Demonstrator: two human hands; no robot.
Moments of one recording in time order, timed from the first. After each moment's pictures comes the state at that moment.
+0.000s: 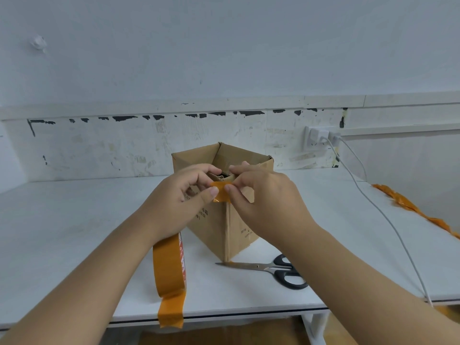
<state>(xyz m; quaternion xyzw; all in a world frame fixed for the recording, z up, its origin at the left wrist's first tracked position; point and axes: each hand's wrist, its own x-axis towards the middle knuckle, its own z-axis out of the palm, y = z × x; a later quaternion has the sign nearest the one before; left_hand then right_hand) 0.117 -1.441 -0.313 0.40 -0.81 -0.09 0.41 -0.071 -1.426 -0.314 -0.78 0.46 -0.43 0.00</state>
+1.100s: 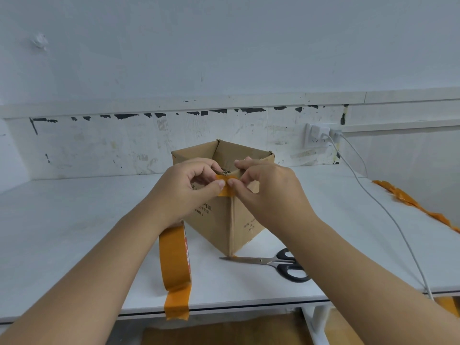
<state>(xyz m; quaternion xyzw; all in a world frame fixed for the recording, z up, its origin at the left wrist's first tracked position) 0.115 -1.448 -0.308 0.41 -0.79 -0.12 0.45 -0.070 -1.429 -0.314 -0.76 0.47 -0.45 0.02</state>
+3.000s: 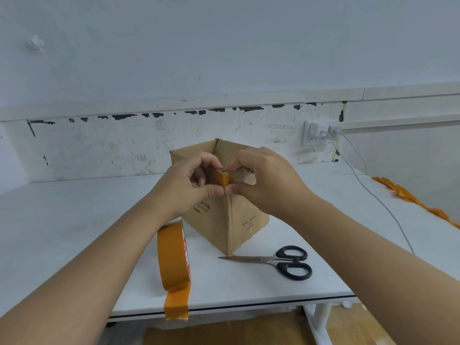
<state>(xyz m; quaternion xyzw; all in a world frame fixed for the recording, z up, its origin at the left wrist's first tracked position) 0.119 -1.469 -0.310 0.40 -0.80 -0.14 0.43 -0.081 -1.453 -0.299 -0.82 0.39 -0.41 -0.05</state>
